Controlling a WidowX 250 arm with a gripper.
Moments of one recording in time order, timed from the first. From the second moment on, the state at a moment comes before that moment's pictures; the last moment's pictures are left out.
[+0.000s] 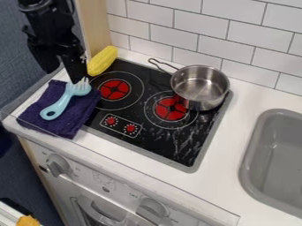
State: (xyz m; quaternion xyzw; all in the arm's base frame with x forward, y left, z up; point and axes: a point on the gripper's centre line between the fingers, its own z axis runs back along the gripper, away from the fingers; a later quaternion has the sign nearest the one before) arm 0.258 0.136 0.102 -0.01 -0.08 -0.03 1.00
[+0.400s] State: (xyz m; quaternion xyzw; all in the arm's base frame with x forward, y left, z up) arm 0.290 0.146 0.089 -0.01 -0.06 0.01 1.00
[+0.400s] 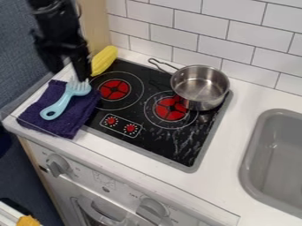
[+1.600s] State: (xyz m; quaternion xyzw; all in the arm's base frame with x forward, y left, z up) arm 0.356 0.183 0.015 0.01 -0.02 0.09 1.00
